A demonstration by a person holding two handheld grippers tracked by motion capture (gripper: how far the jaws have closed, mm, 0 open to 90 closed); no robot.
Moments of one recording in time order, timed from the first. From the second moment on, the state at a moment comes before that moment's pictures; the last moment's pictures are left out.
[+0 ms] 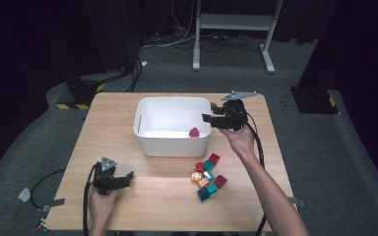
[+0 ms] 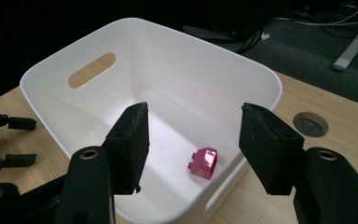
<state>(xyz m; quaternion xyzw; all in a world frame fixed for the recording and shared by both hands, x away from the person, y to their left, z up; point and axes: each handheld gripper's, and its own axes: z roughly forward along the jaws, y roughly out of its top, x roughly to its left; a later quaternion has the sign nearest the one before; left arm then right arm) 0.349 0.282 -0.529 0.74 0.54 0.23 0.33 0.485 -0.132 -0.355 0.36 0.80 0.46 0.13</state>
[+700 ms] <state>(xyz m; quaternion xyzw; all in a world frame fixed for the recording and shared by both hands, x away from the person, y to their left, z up) 0.349 0.282 -0.529 0.74 0.54 0.23 0.32 0.428 -0.180 -0.404 0.39 0.79 0.45 0.15</state>
